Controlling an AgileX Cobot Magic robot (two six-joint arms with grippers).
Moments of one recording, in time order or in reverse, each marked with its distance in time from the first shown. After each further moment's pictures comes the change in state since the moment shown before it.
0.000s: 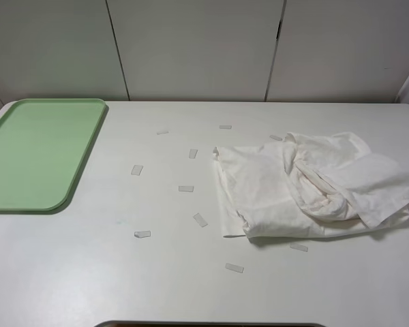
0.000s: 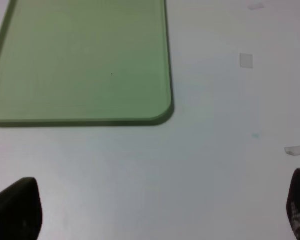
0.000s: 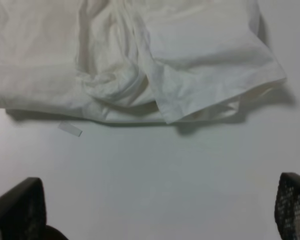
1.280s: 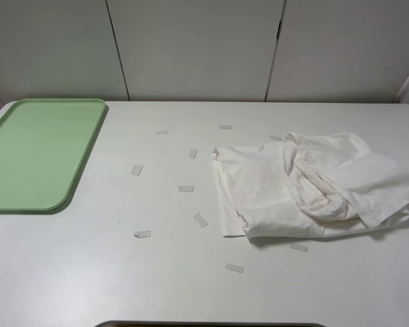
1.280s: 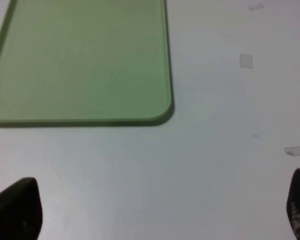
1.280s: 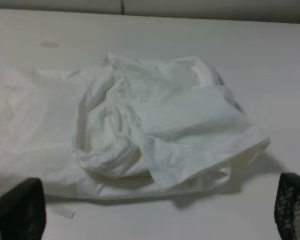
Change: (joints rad) left arm 0.000 0.000 0.000 0.000 0.000 0.000; right arm -0.067 -0.550 0.290 0.018 -0.190 0.001
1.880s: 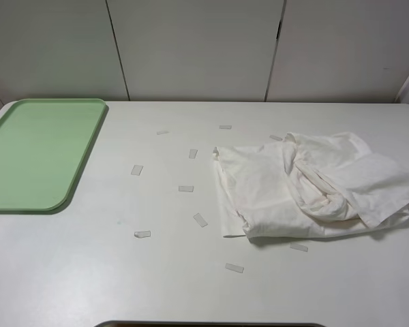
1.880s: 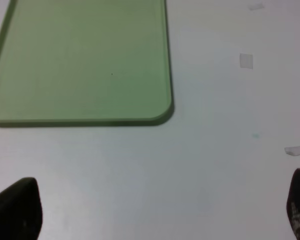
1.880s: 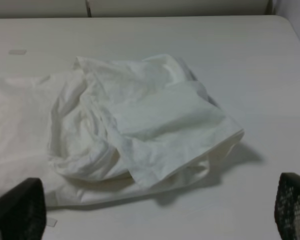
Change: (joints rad) left arm 0.000 0.000 0.000 0.000 0.000 0.000; right arm -0.110 0.000 0.001 0.004 -0.002 0.000
